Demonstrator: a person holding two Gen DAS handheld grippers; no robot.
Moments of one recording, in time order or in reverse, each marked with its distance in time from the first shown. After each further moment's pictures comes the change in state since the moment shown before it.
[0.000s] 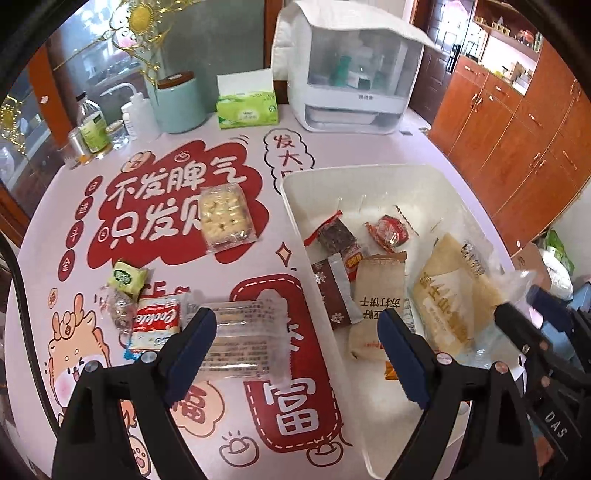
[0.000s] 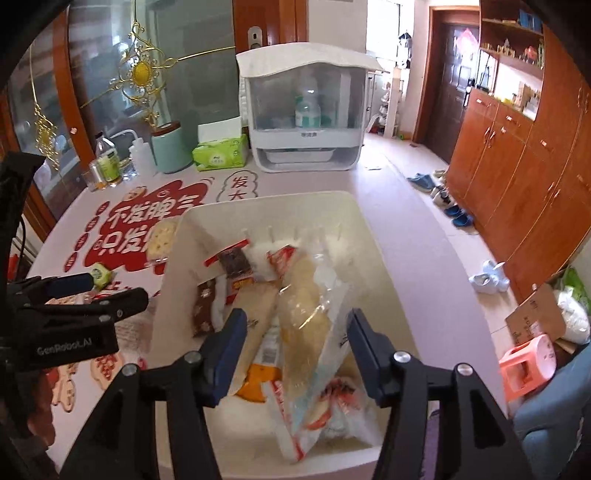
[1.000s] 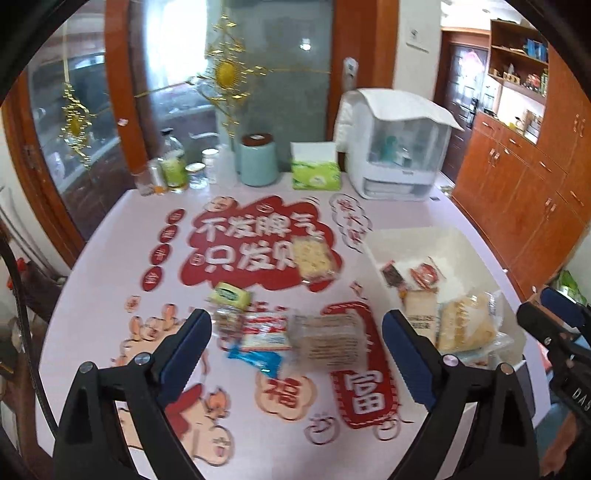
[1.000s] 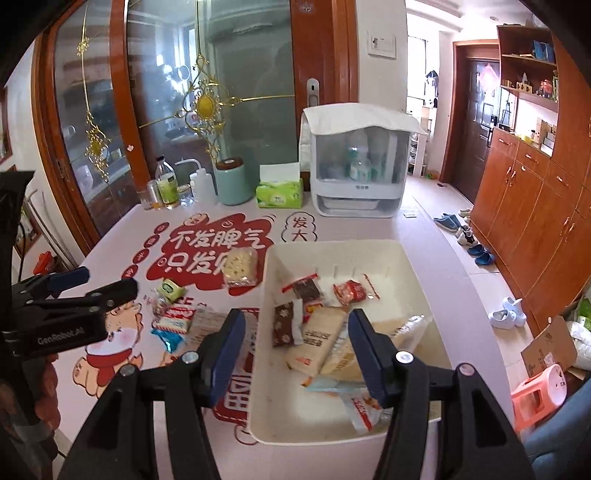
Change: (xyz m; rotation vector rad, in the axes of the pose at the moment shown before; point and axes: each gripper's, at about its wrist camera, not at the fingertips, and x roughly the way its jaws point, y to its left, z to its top) left arm -0.124 0.092 -0.036 -0.067 -0.237 0.116; right arm -0.090 0.071 -0.002 -0.072 -0.153 0.098
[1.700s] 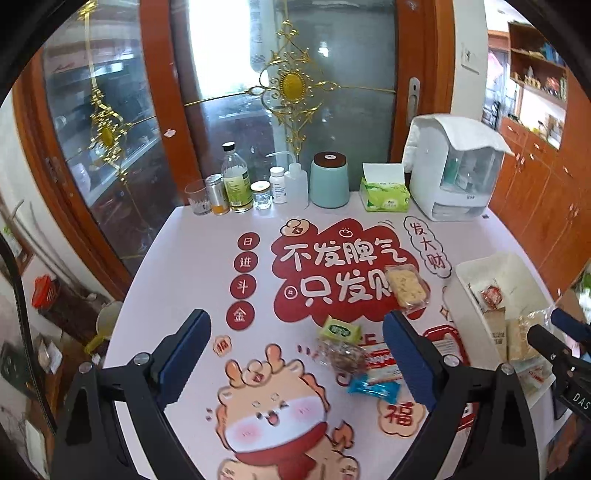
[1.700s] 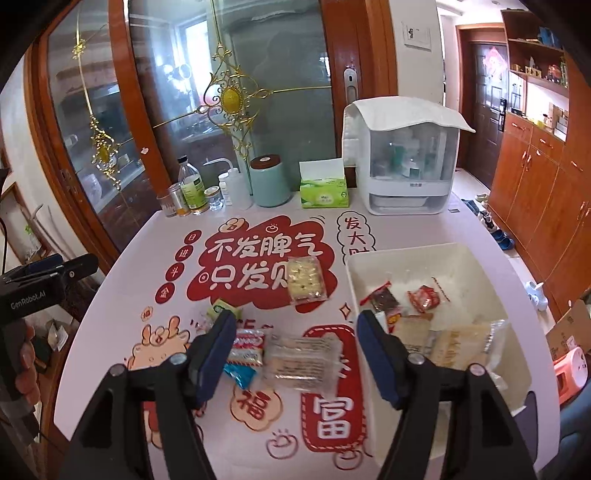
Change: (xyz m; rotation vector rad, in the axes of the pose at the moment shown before) left arm 0.011 0.153 0.066 0.046 -0.001 0.076; right arm 0.043 0.111 0.036 0.071 0.044 0.036
